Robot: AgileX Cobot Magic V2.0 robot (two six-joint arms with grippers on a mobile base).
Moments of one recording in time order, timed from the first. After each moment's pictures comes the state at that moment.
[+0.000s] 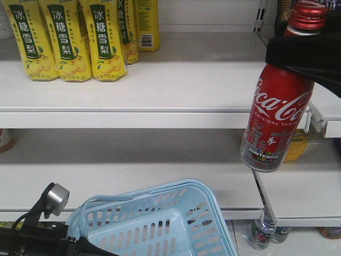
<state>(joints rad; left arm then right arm) -0.17 1.33 -0.37 -1.52 1.18 0.99 -0.13 1.07 -1.18 1.36 1.24 -1.32</state>
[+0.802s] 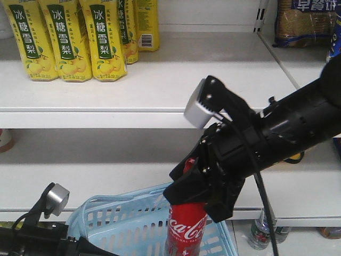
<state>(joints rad) -0.17 1.33 -0.37 -1.52 1.18 0.99 0.46 1.40 -1.18 0.82 1.13 -1.01</state>
